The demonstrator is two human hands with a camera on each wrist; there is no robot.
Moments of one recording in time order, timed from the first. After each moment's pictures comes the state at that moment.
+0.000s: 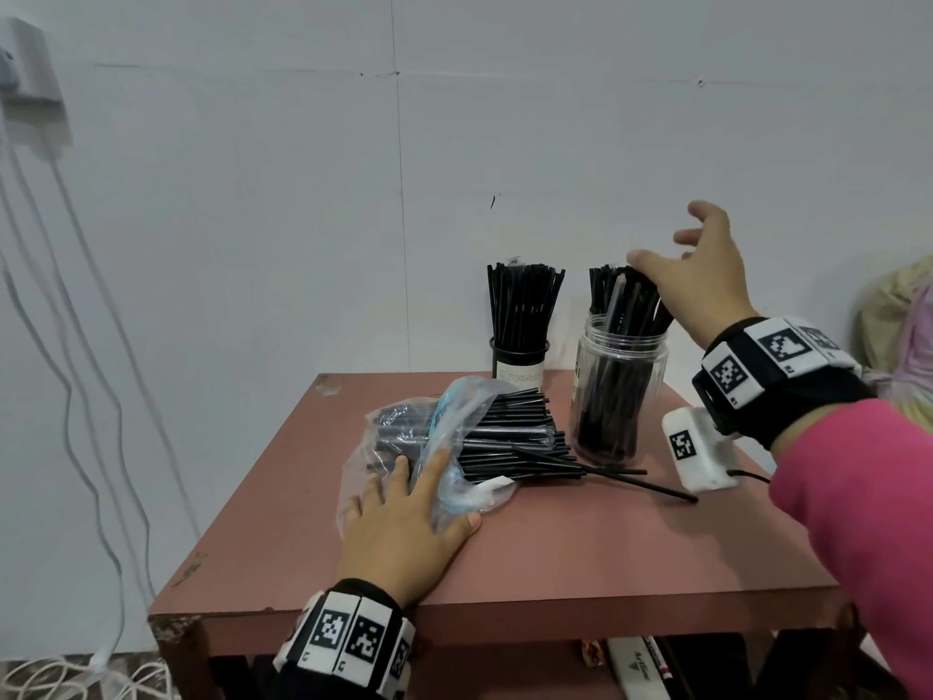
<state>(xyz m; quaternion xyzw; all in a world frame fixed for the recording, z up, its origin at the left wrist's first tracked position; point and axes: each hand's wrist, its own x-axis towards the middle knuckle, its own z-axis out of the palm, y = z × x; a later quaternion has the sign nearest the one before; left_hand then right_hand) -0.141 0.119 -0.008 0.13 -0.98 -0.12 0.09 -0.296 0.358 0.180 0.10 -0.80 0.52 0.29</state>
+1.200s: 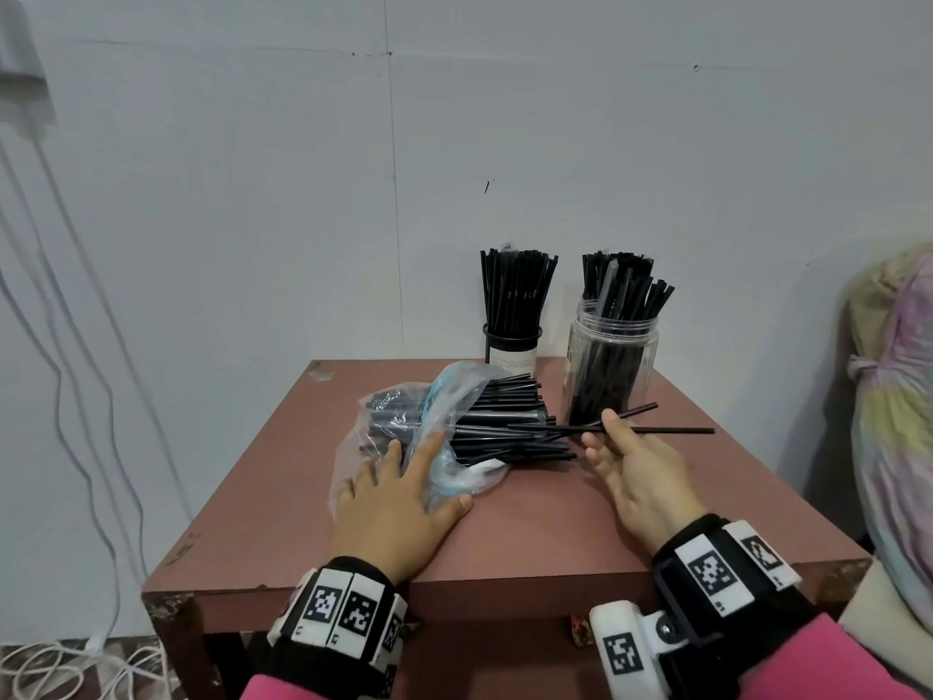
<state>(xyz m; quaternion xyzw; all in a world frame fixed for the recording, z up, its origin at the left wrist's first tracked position) -0.142 0.120 -0.008 0.14 -0.98 -0.12 0.08 -0.219 0.331 0.033 -0.09 -0.50 0.86 0.01</state>
